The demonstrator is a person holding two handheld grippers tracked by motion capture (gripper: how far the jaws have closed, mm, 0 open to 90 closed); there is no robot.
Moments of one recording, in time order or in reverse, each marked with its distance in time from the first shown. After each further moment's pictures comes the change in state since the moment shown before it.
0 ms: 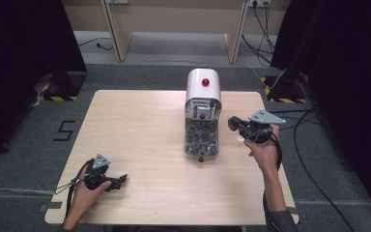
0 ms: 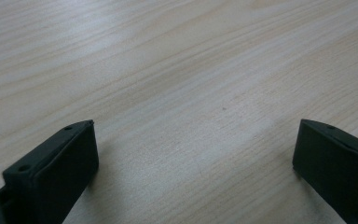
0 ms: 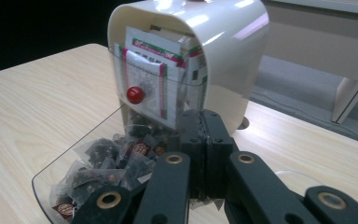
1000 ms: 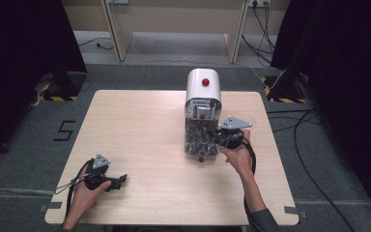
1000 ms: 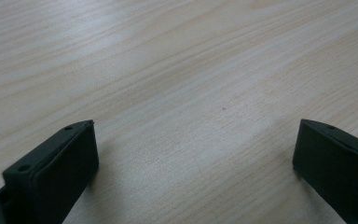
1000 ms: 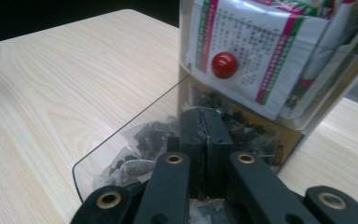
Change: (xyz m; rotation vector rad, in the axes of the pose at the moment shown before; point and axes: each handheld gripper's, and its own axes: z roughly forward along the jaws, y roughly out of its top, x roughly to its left) left arm 0.000 0.000 0.000 0.000 0.000 0.000; right arm 0.051 -0.016 0.054 0.099 0.110 -0.053
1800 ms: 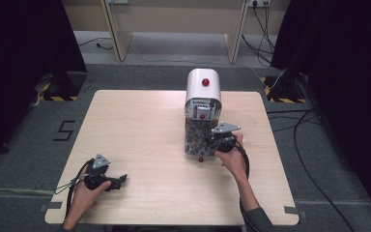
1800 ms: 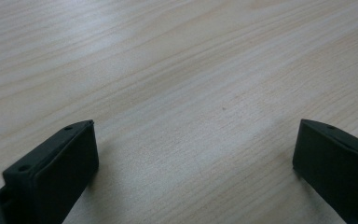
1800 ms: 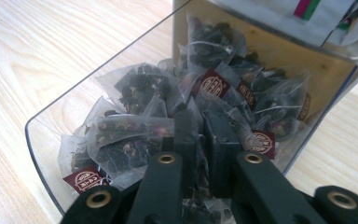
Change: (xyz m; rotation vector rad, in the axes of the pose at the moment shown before) left arm 0.000 0.000 0.000 0.000 0.000 0.000; right arm 0.002 -0.027 0.033 0.148 -0.019 0.008
